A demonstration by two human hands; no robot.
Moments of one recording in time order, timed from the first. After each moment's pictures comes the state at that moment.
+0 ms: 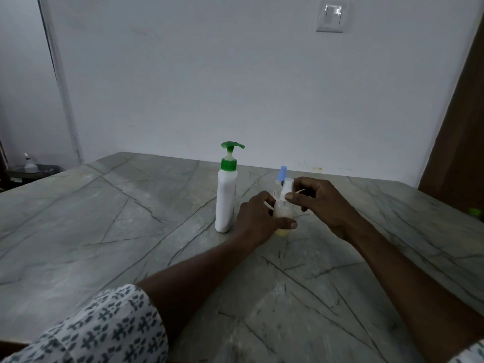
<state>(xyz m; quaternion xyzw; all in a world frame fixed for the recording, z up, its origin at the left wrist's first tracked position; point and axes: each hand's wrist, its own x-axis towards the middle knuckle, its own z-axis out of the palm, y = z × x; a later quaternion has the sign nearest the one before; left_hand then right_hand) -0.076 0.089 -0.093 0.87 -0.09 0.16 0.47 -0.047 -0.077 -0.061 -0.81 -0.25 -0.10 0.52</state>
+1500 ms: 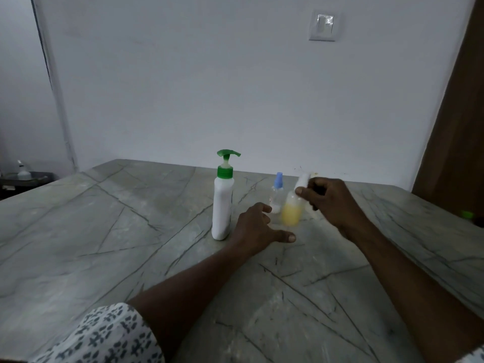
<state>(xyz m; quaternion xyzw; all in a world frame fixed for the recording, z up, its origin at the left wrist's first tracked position) -0.083 0.090 -0.090 0.88 -0.08 0.09 0.47 -0.044 -0.093 -0.051 -0.82 -0.18 -0.21 0.50</state>
